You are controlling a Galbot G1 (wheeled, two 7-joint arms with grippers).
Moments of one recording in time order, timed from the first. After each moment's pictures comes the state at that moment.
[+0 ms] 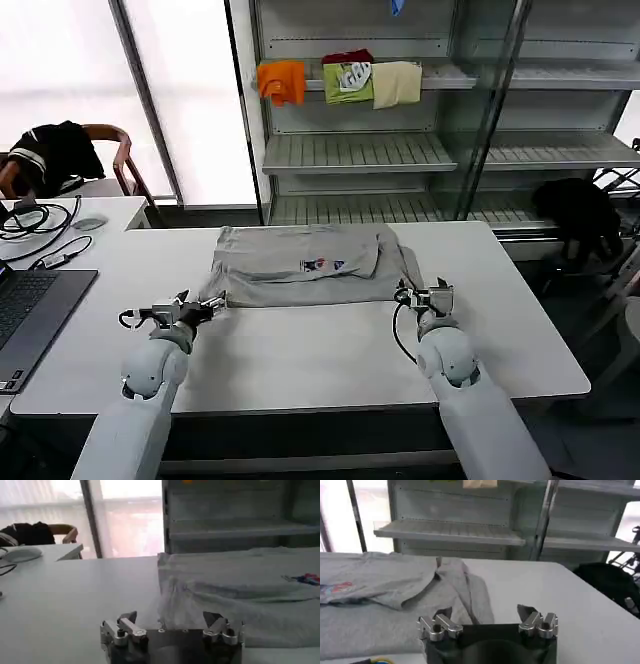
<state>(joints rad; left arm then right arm) 0.89 -1.23 -0.46 -1.58 -0.34 0.58 -0.10 -0.81 1.28 0.22 1.62 0.38 -0.58 0.39</state>
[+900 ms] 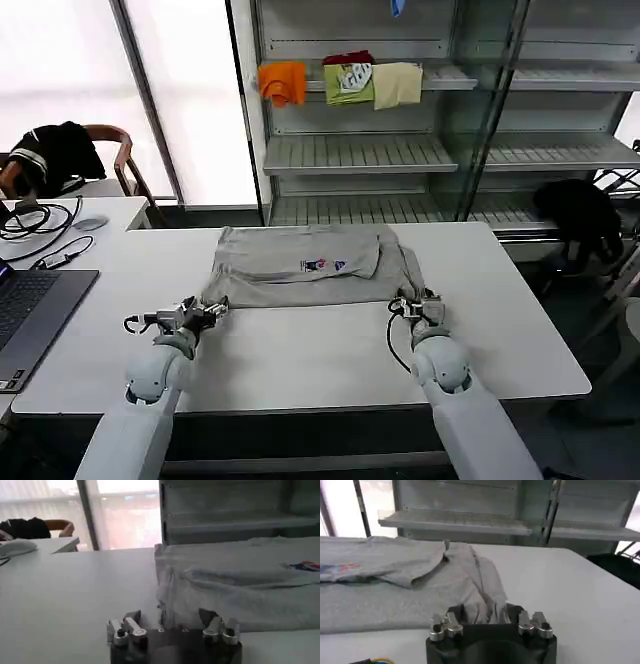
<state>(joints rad) 0.92 -1.23 -0.43 -1.58 -0.33 0.57 -0.09 -0.83 1.30 0.22 1.57 0.39 -0.57 0.38</state>
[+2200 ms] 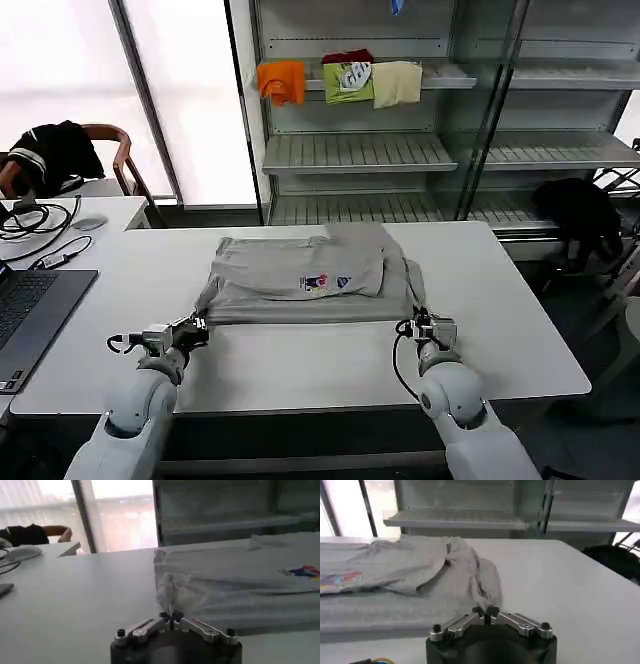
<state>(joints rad) 1.13 -1.17 -0.49 -1.84 -0.35 0.58 -0.10 -1.06 1.25 0.26 1.90 0.43 -0.59 0.46</state>
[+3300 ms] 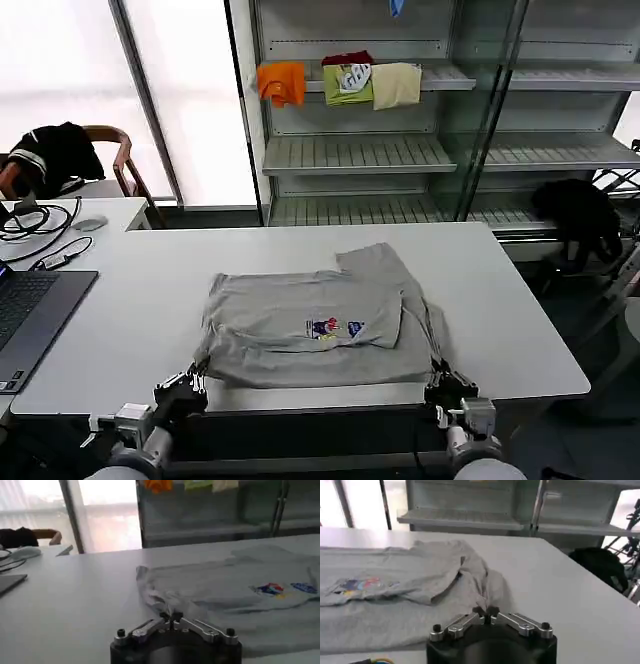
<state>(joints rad) 1.58 -1.21 -0.57 -2.23 -0.33 0.54 -0.10 -1.49 1.16 0.32 2.23 0.36 -0.56 0.48</state>
